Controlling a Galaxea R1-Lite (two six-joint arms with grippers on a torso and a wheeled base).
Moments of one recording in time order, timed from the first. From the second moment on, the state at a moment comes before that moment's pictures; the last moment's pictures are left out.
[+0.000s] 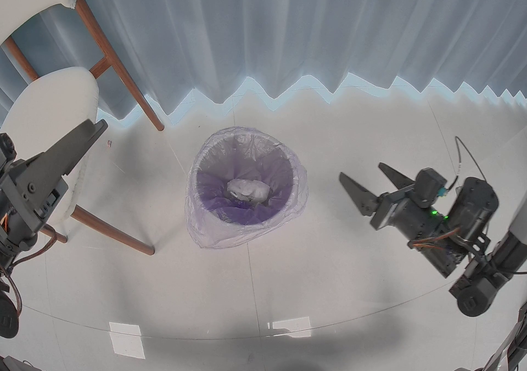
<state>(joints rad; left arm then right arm) -0.21 1.27 -0.31 -1.50 -0.66 -0.66 0.39 1.88 -0.43 -1.55 -0.02 0.17</state>
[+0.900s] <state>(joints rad) 0.07 0.78 -0.43 -0.62 -0.65 -0.40 0.19 0.92 -0.12 -0.86 -0.05 0.15</state>
